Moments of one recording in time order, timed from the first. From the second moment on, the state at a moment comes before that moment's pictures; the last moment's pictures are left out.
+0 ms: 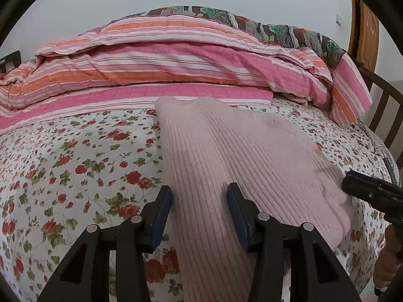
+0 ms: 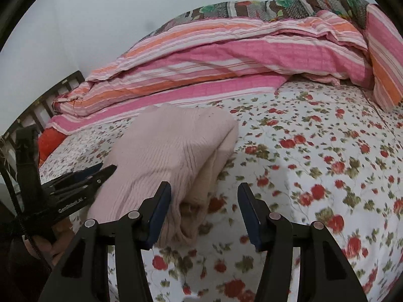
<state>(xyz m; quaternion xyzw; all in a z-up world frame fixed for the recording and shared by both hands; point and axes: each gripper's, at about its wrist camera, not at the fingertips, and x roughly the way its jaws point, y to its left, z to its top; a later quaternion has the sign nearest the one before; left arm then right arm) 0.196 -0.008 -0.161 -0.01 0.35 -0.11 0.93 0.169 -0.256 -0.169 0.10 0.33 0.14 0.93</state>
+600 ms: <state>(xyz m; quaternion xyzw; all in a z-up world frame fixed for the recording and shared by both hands) 0.167 0.029 -0.157 -0.11 0.34 -0.19 0.91 0.203 -0.250 -0.174 0.12 0.31 0.16 0.93</state>
